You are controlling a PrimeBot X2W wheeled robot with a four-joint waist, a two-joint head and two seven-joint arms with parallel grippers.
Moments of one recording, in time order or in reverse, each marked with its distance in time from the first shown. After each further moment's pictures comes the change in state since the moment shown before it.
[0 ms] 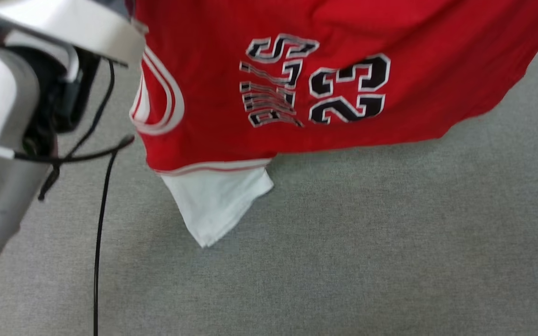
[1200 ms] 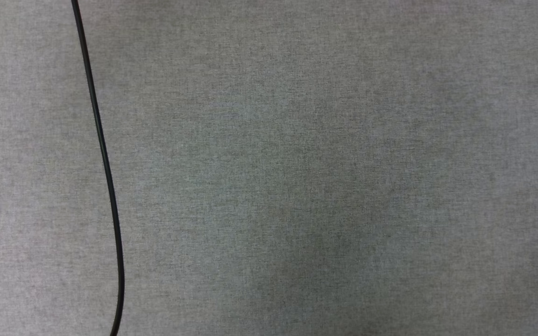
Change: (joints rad) left arm -0.796 -0.175 -0.016 0.698 0.105 -0.224 -0.100; right arm -0.821 0.123 0.260 0.633 -0.167 0.000 -0.253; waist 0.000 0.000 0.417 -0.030
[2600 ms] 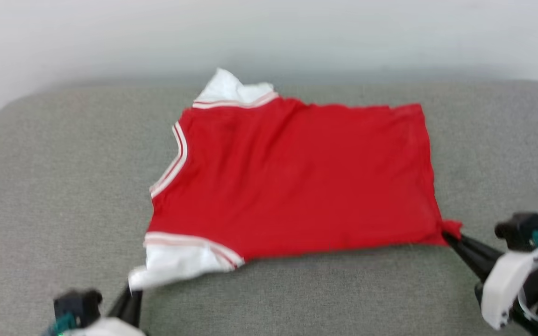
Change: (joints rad) left arm 1.797 0.183 0.003 -0.605 -0.368 0.379 -0.084; right arm 1.244 -0.179 0.352 -0.204 0.345 0.000 -0.245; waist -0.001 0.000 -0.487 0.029
